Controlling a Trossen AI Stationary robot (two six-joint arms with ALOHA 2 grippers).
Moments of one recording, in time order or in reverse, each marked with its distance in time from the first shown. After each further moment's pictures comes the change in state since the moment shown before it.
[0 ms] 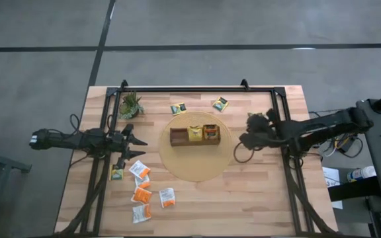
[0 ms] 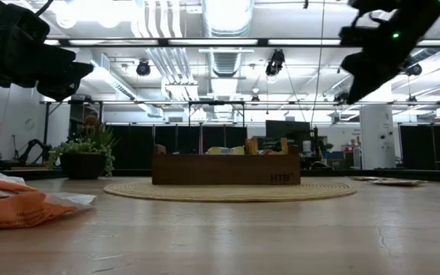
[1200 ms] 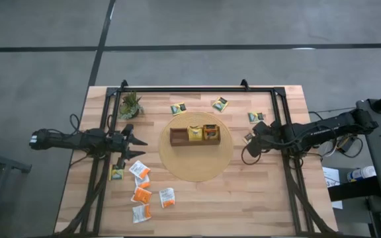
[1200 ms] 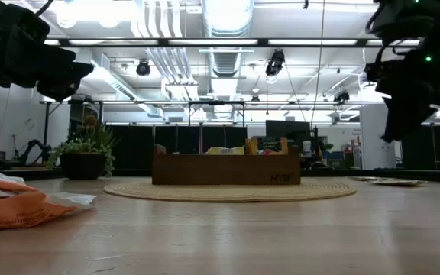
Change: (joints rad) left arm 0.000 0.000 0.000 0.000 0.000 0.000; right arm -0.004 -0.117 -0.207 0.018 -0.362 0.171
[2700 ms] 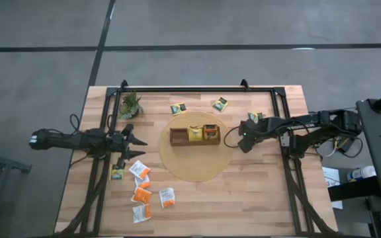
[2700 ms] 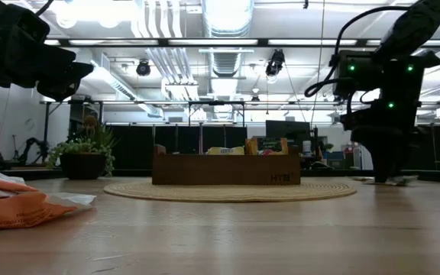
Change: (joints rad) left arm 0.000 0.000 0.000 0.000 0.000 0.000; right arm -0.353 0.324 -0.051 0.307 -0.261 -0.294
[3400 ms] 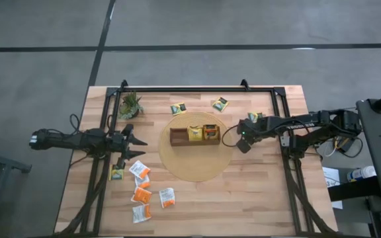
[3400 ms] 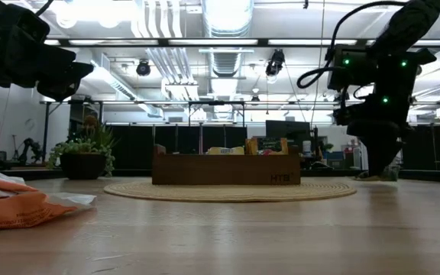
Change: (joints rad) left arm 0.000 0.000 0.000 0.000 0.000 0.000; right arm 0.010 -0.004 0.042 0.006 -0.007 -0.067
